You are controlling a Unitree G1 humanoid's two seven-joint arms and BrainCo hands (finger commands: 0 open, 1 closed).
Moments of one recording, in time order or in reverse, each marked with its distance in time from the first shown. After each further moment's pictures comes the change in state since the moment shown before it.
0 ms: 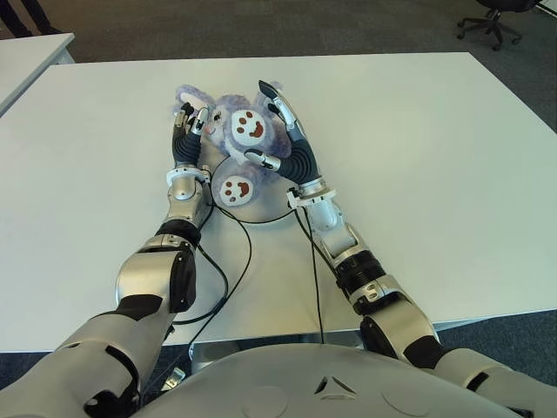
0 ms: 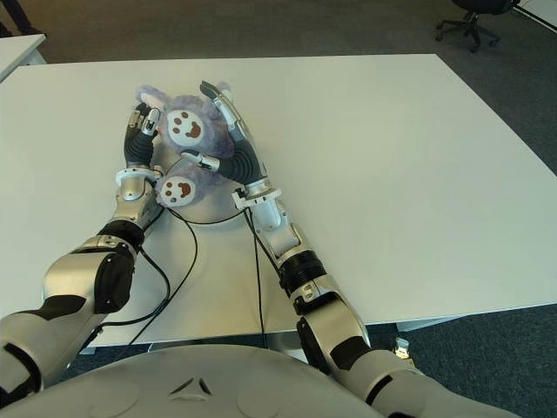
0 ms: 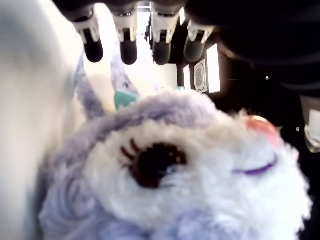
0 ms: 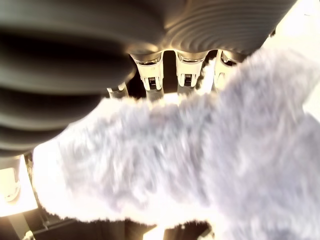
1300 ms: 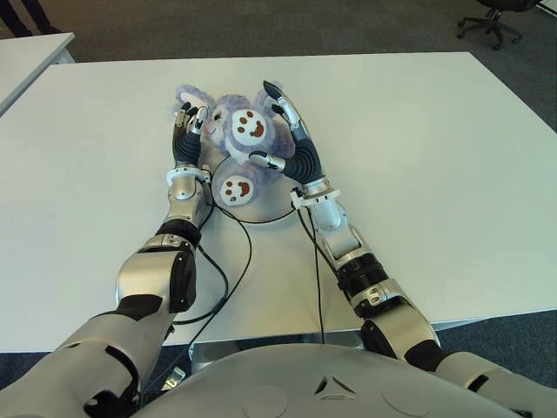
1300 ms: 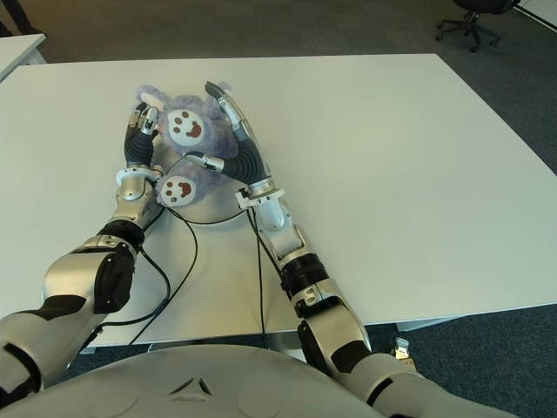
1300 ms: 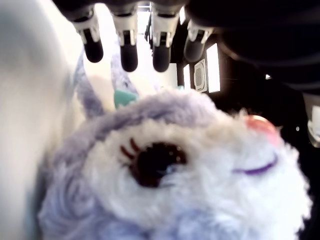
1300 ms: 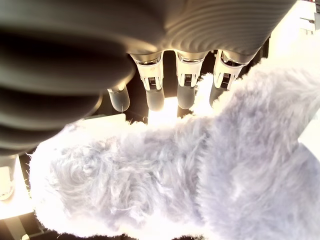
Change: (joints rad) left arm -0.001 0.000 -0.001 -0.002 -0.002 -0.014 -0.004; right arm 0.024 -0.001 -0.019 -0.047 0.026 0.041 0.052
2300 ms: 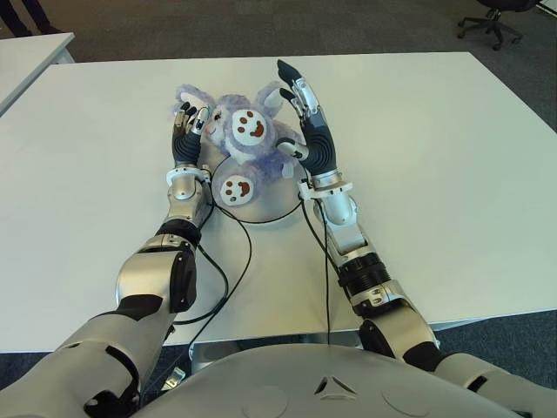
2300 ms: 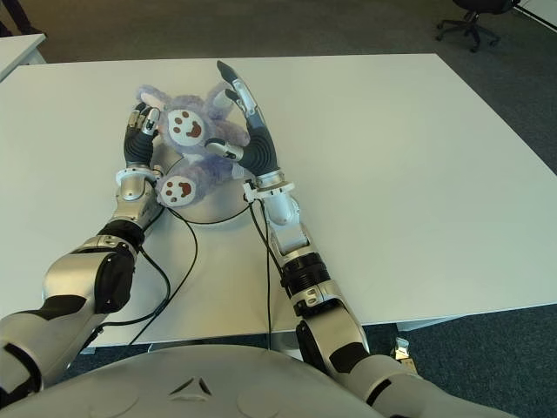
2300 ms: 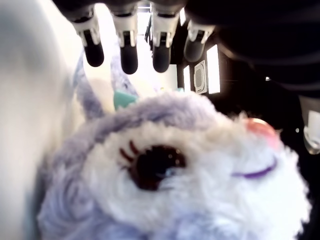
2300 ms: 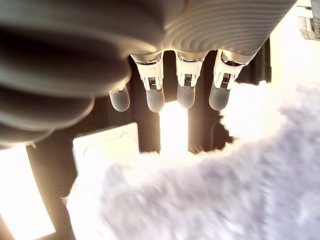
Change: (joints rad) left arm 0.000 -0.002 0.008 -0.002 0.001 0.015 0.000; right arm 0.010 0.021 -0.058 -0.115 0.198 0.021 0.140
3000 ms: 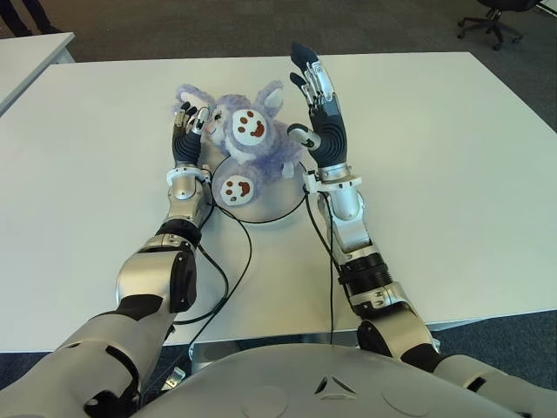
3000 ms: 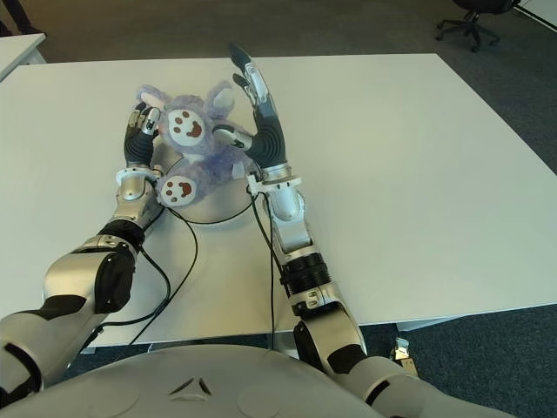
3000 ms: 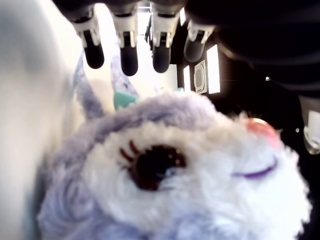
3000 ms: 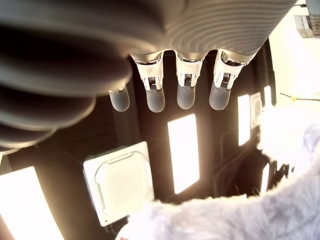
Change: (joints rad) left arm 0.000 0.000 -0.002 -0.002 0.000 0.001 0.000; right arm 0.009 0.015 -0.028 -0.098 0.031 0.054 0.011
